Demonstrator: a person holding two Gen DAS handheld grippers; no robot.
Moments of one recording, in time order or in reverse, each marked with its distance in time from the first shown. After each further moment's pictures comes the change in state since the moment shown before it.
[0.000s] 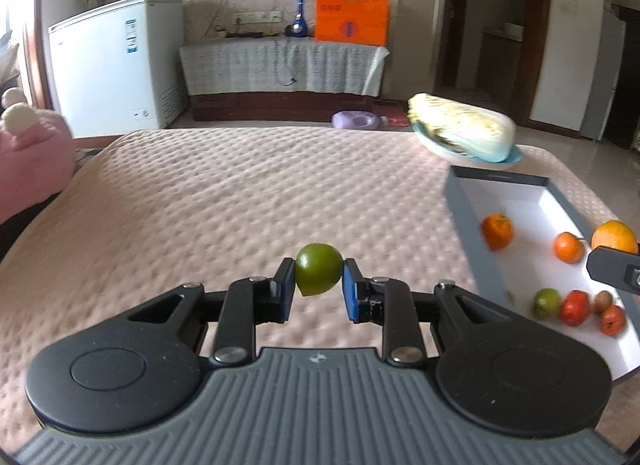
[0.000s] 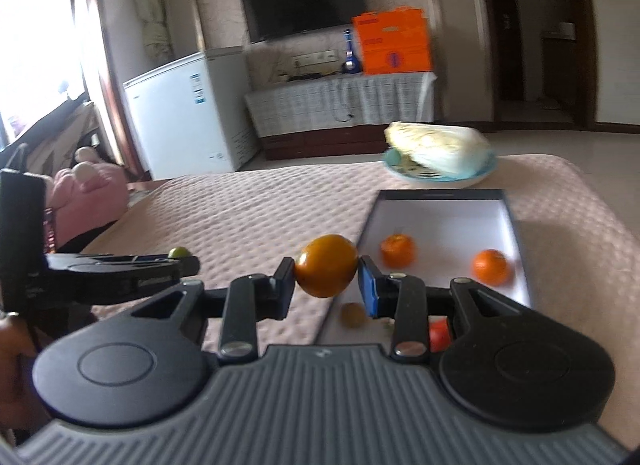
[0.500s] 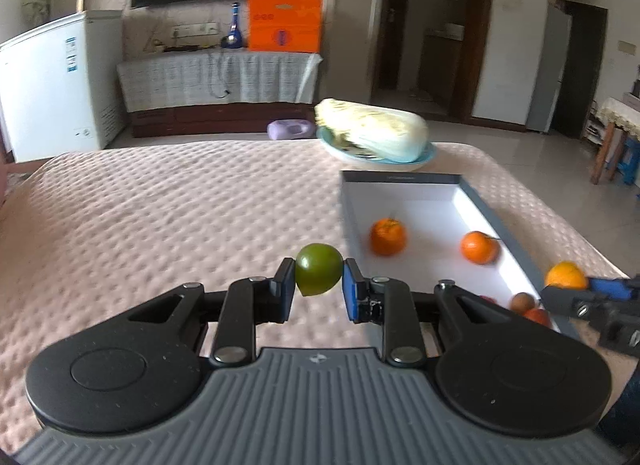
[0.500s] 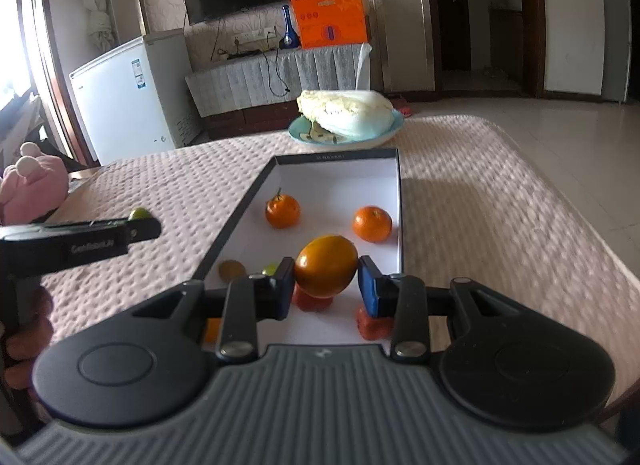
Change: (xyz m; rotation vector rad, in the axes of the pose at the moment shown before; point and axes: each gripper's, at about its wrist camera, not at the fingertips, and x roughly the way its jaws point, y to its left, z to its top) left arm -0.001 -0.078 0.003 0.068 -0.027 -0.160; right arm -0.009 -0.062 -0.016 0.048 0.103 -0.116
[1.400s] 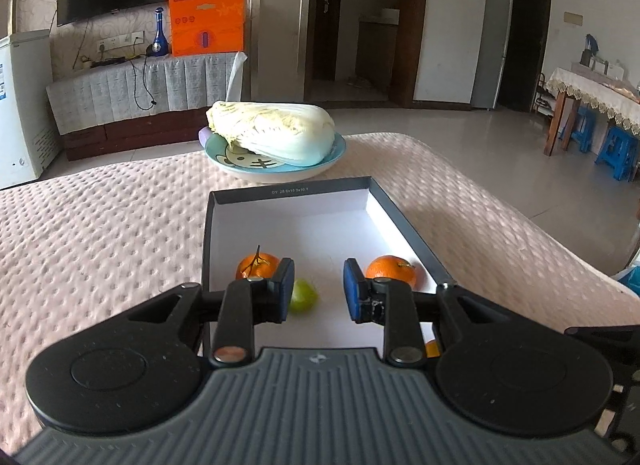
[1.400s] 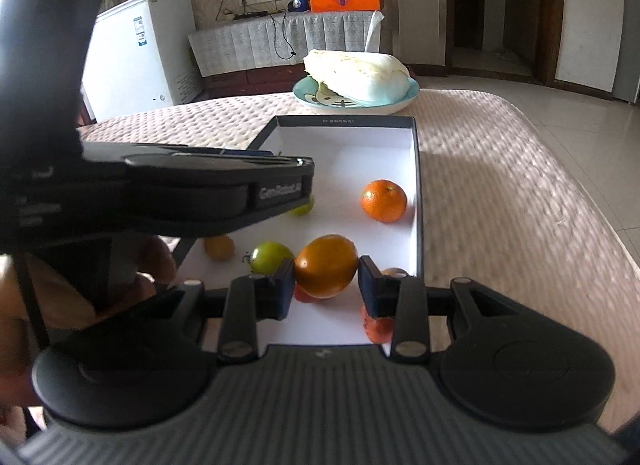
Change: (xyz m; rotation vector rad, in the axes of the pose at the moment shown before) left arm 0.080 -0.085 0.022 0.106 0.011 -0.146; right arm 0.040 0.010 0.003 -0.068 0.089 -0.014
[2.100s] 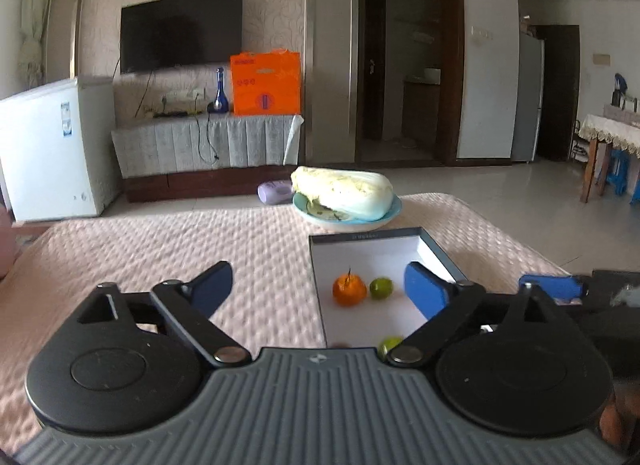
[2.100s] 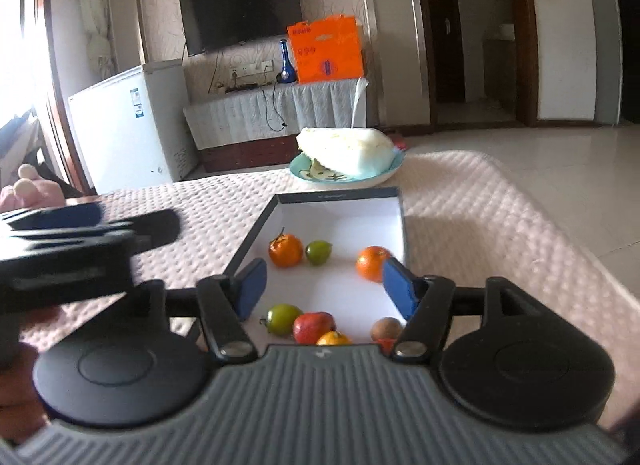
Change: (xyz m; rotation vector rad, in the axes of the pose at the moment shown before) left arm -0.149 0.032 -0.026 -0.027 -0.181 0.146; right arm -0.060 -0.003 -0.003 0.070 -0.255 -0.021
